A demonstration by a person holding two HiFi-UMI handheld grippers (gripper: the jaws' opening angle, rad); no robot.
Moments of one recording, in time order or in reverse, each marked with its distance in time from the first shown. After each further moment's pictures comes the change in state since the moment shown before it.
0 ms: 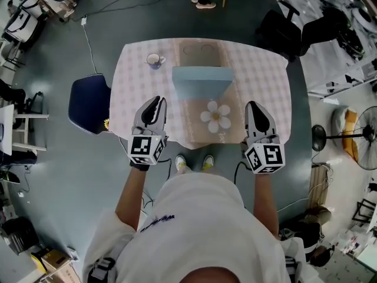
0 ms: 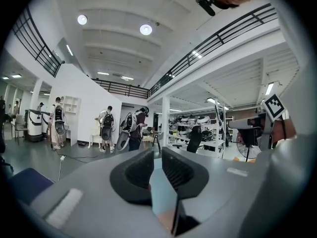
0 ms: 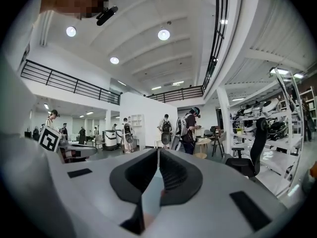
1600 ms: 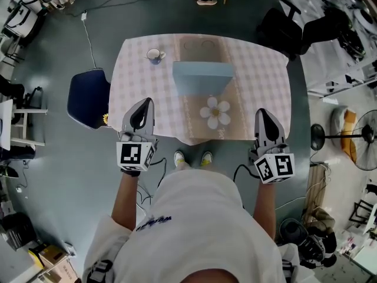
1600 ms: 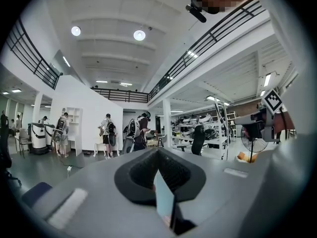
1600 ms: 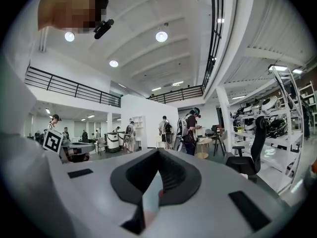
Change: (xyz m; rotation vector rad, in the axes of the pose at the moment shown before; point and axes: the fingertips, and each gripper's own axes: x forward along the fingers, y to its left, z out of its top) left arm -0.042 0.007 0.029 0.089 -0.028 0.043; right arm -0.044 -0.006 0.017 0.033 -0.009 0.020
